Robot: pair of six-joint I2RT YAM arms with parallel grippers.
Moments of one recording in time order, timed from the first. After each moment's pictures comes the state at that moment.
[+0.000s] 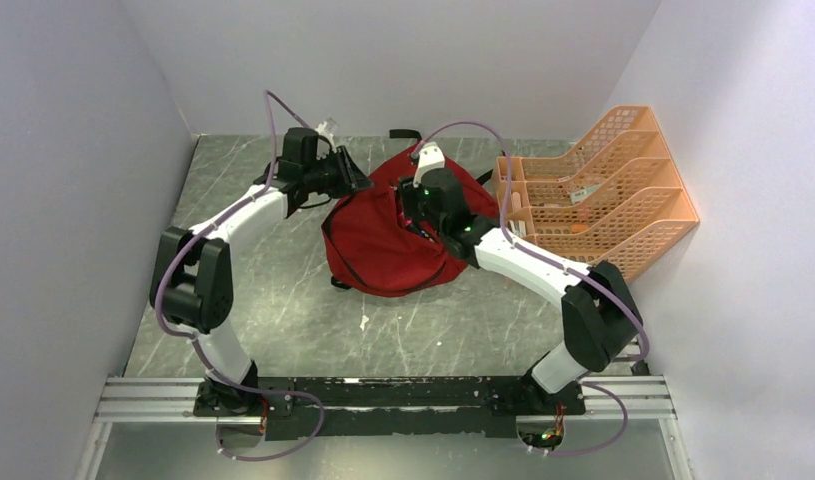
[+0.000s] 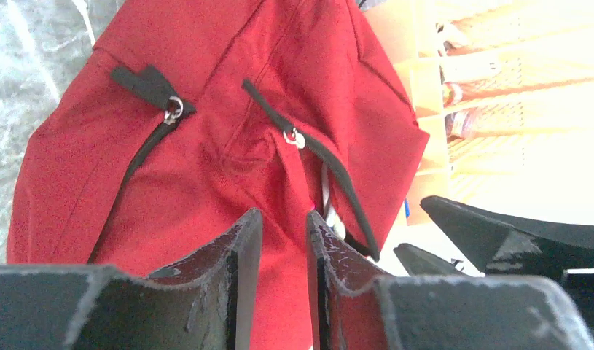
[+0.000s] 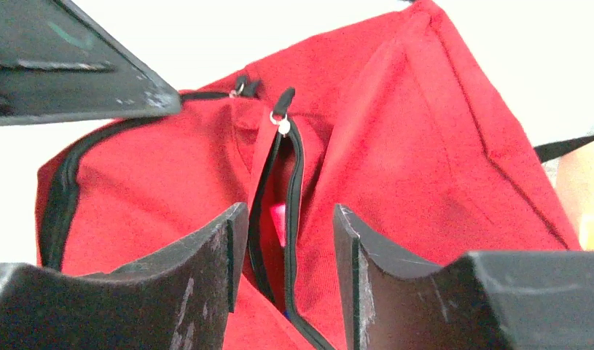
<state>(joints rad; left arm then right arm) -0.34 1.73 1.27 -0.09 0.41 -0.65 0.69 1.55 1.07 0.10 0.27 0.10</state>
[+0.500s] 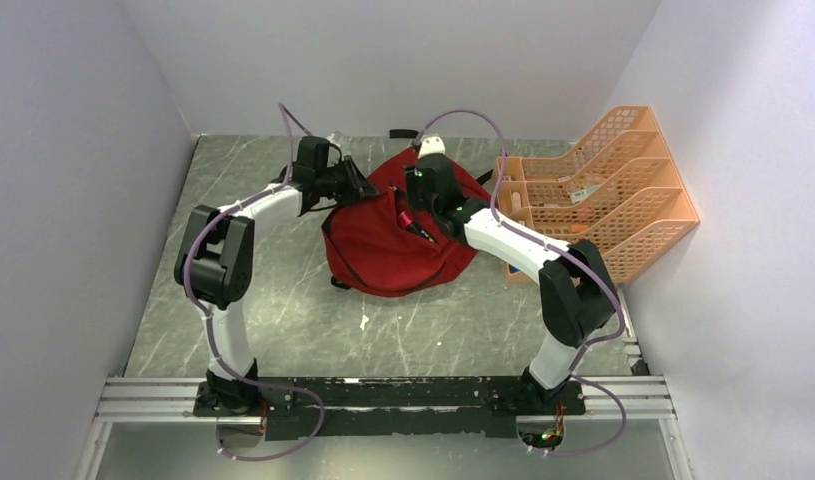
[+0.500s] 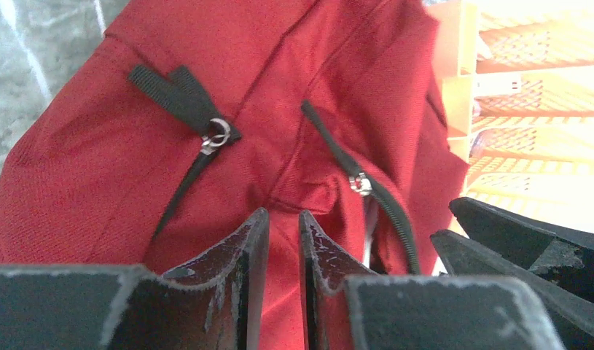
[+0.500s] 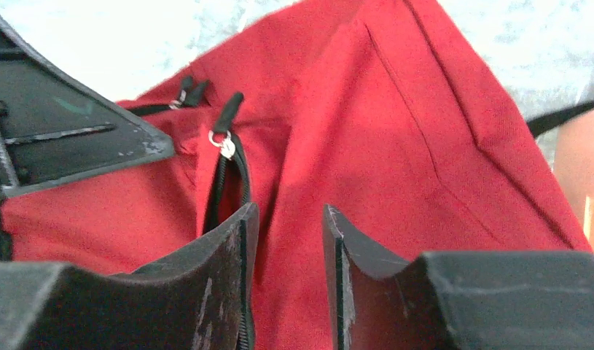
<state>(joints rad) -0.34 1.93 1.34 0.01 0.43 -0.76 0.63 1.71 1.25 0.00 0.29 0.16</state>
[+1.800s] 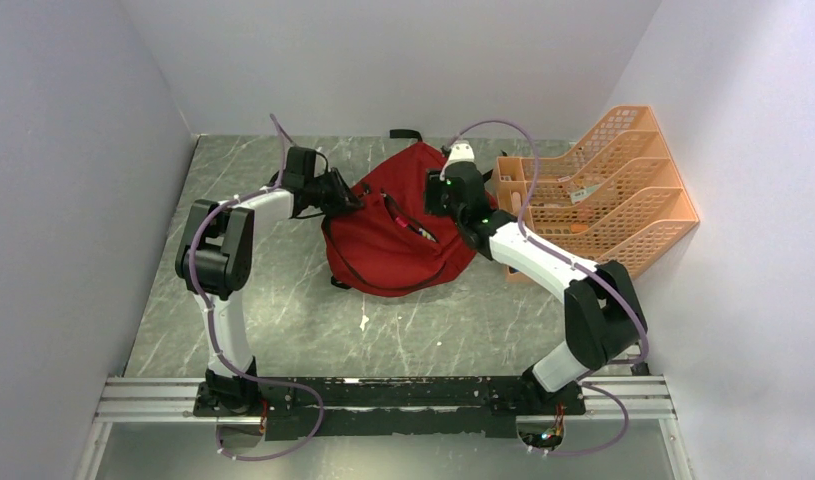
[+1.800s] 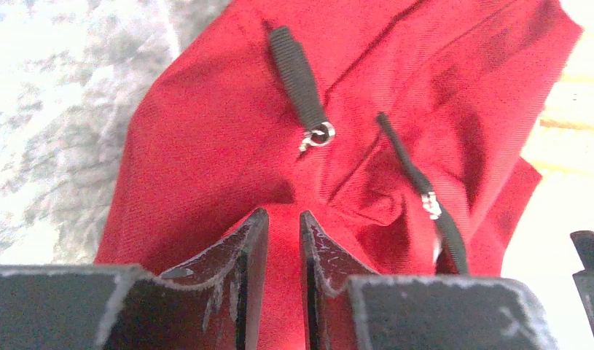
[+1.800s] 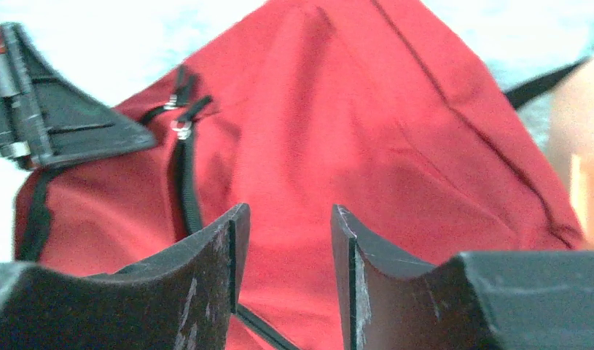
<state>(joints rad) -0.25 2.01 1.28 -0.01 0.45 -0.70 0.55 1.55 1.05 0.06 0.25 0.25</state>
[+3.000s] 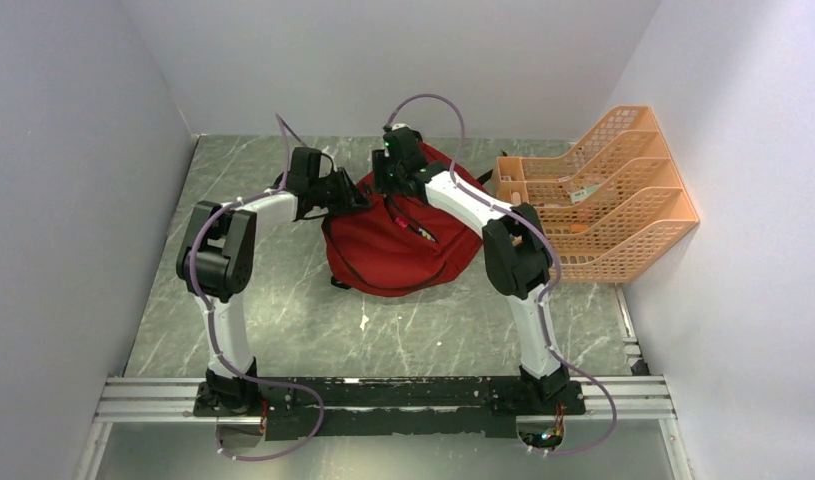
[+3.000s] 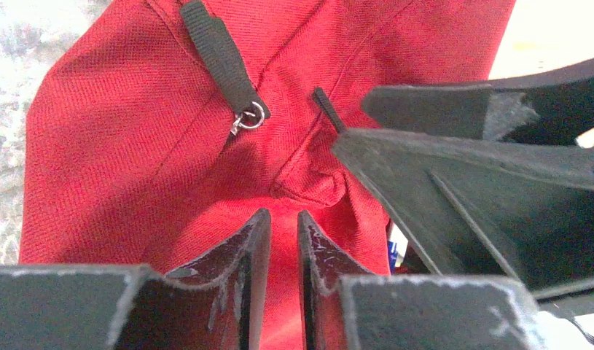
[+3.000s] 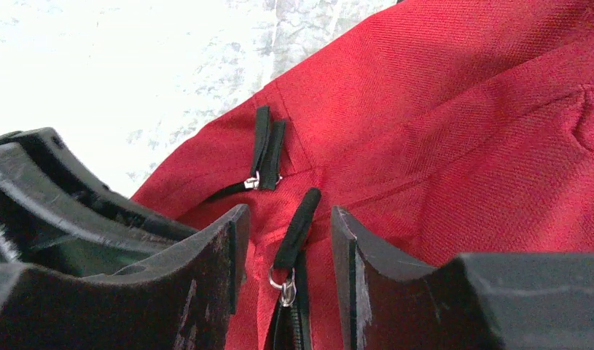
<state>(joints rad) -0.29 2.00 1.27 0.06 0.53 -0.72 0.60 2.19 1.81 -0.28 0.04 0.36</state>
